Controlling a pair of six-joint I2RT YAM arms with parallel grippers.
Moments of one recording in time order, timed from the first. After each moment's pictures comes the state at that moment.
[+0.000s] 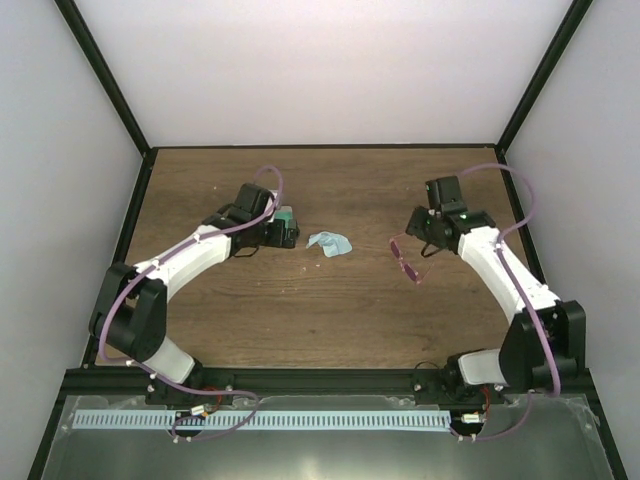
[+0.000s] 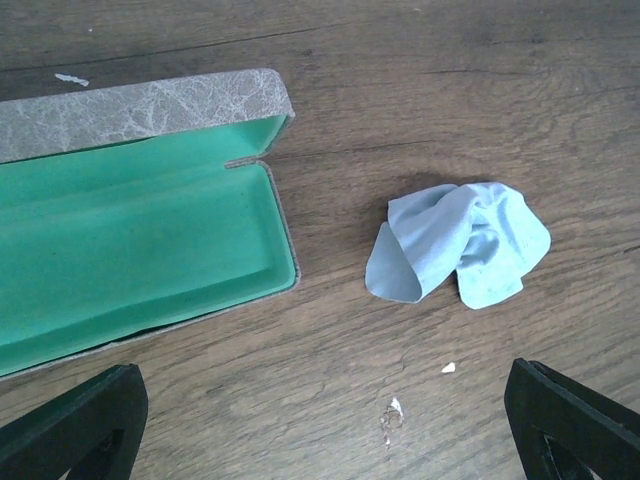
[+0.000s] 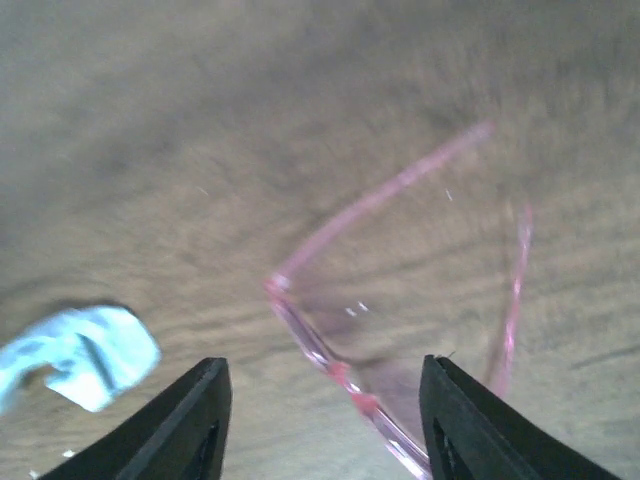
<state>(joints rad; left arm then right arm) -0.47 1.56 1.06 -0.40 0.09 -0.29 0.18 1.36 1.02 -0.67 0.02 0.57</state>
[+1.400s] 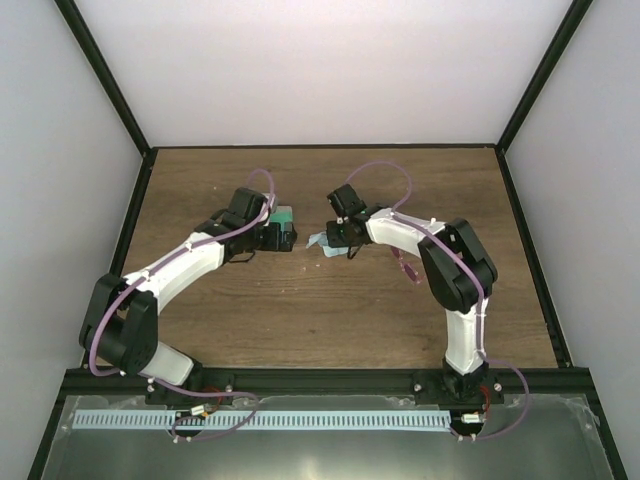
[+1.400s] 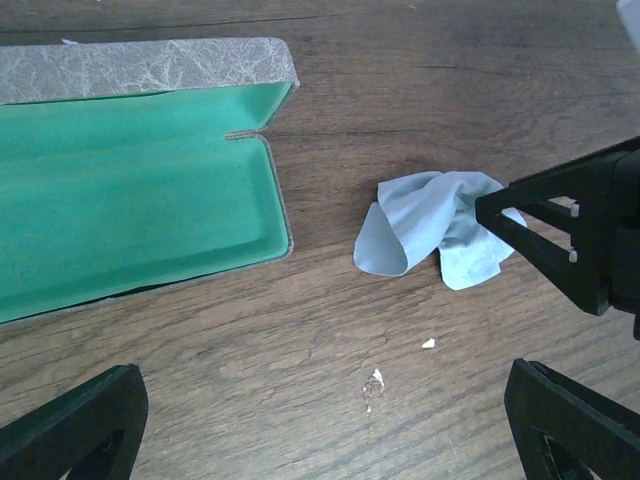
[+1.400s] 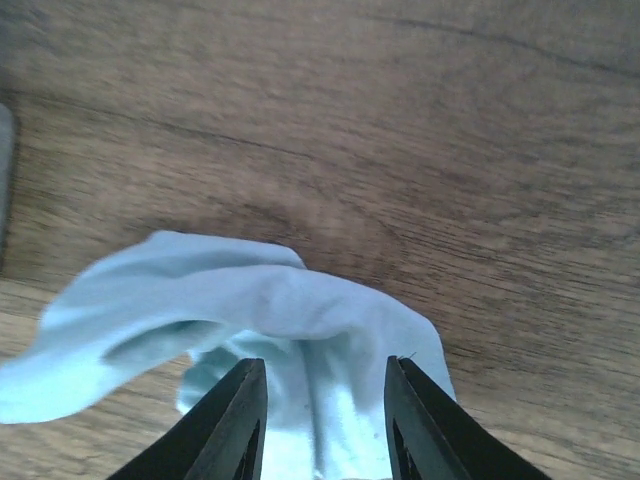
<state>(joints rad) -0.46 1.49 0.99 -0.39 0.12 -0.36 0.61 1.95 1.33 -0.42 0.03 0.43</state>
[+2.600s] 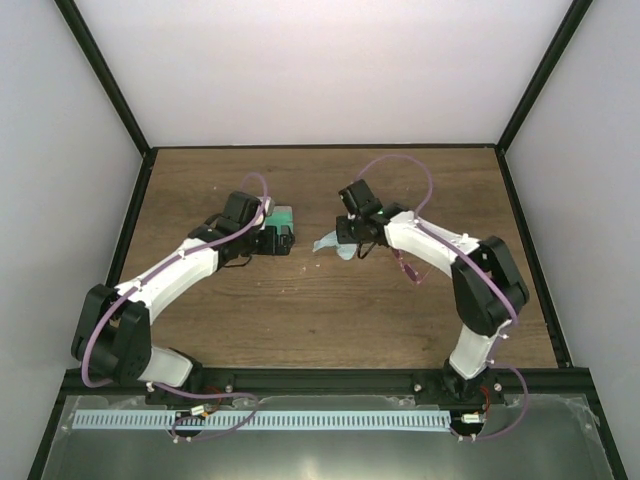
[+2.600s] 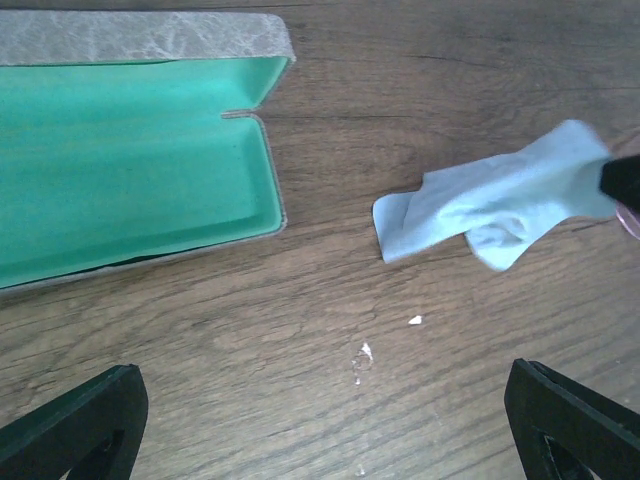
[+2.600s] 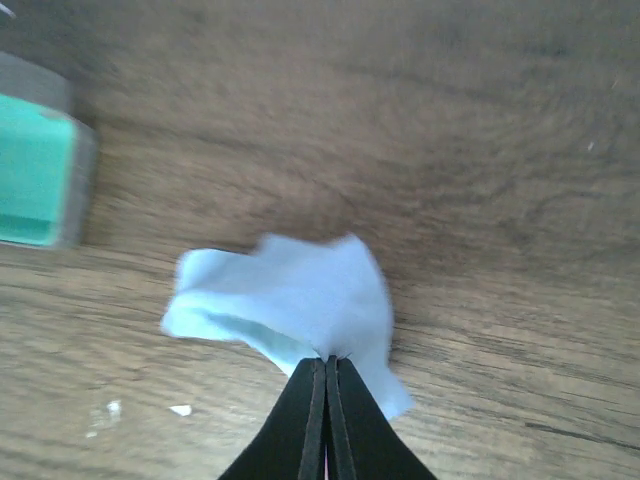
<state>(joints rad) -0.46 1.42 0.95 -0.41 0.13 -0.37 0.61 1.78 1.24 -0.47 0.08 0.45</state>
